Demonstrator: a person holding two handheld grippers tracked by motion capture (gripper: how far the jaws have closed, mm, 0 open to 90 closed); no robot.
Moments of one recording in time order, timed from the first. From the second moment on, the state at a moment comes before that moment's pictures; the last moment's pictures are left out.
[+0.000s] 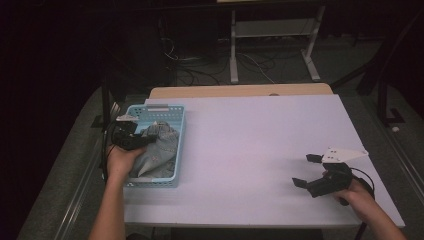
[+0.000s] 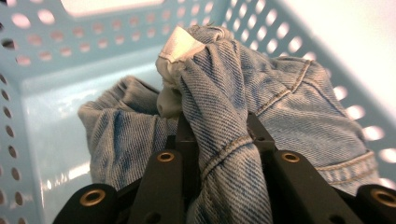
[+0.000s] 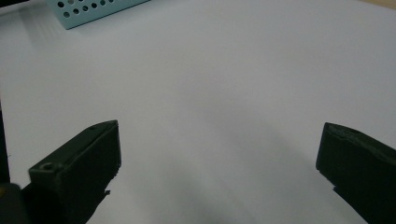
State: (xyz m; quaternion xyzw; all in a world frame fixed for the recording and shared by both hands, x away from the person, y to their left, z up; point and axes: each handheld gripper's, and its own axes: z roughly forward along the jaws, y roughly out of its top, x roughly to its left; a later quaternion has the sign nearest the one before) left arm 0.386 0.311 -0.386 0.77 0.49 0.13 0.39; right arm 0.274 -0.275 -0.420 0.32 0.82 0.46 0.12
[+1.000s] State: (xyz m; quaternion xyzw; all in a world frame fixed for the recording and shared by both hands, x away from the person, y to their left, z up) left arm 0.371 0.297 -0.317 0.77 0.37 0.17 0.50; right arm 0.274 -0.276 -0.420 0.33 0.81 0.47 0.12
